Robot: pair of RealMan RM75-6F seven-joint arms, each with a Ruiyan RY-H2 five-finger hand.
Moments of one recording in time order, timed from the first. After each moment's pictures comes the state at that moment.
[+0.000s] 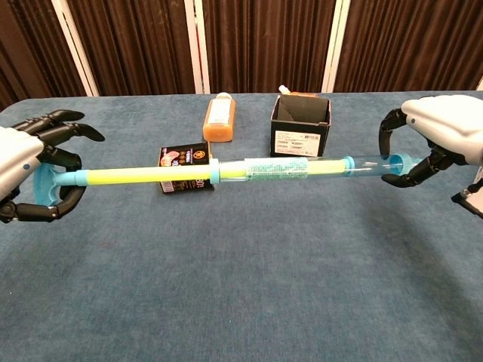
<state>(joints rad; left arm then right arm) -0.38 -1.74 0.01 -1.02 1.72 1.58 0.11 0.53 -1.56 0.20 -1.58 -1.12 1.22 -0.63</state>
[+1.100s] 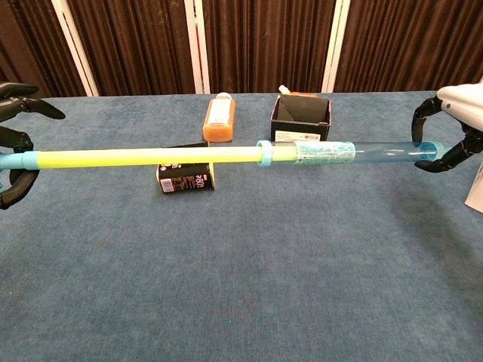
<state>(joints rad) -0.33 -1.62 0.04 -1.16 1.79 1.68 0.09 0.53 -1.49 0.22 -1.53 -1.06 1.19 -0.55</state>
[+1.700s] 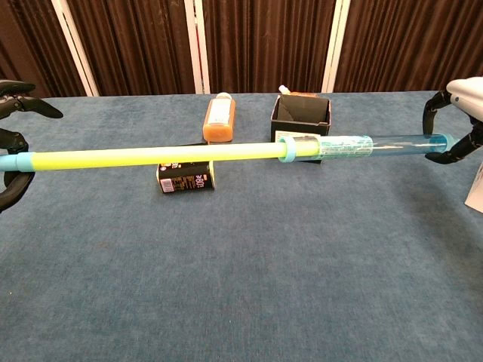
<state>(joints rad) -0.31 -1.61 0.05 -1.19 1.83 1.70 0.10 0.55 -1.50 0.24 -1.45 -1.03 1.19 -0.57</state>
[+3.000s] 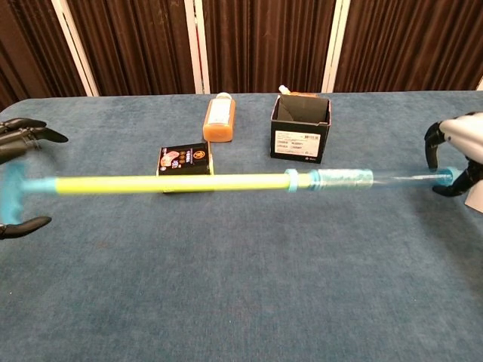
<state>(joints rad) -0.32 -1.66 0.04 -0.99 1.75 1.58 -0.08 0.56 -1.58 0.17 -1.37 -0.97 1.16 -0.67</state>
